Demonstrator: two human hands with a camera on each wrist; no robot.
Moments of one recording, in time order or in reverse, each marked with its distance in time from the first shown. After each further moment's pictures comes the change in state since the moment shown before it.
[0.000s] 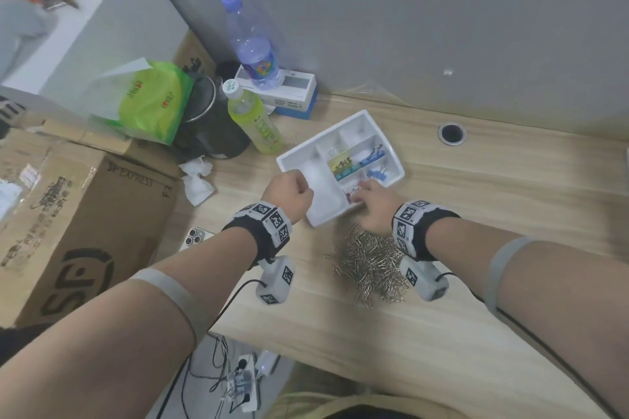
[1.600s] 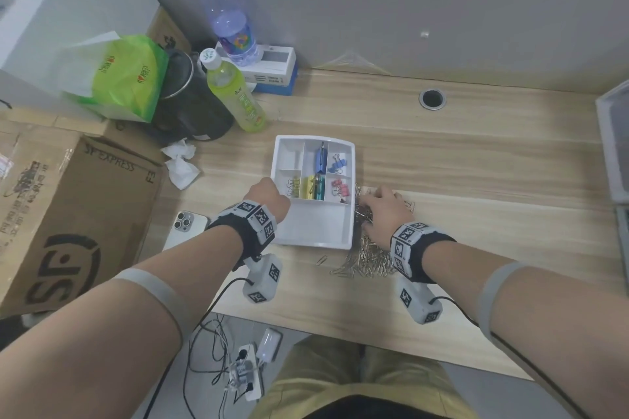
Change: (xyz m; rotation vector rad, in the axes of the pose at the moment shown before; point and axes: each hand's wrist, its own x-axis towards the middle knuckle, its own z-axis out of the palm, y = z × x) left_hand -0.044 -0.022 0.008 0.255 -0.204 -0.285; right_hand -0.051 0.017 0.087 0.128 0.213 0.205
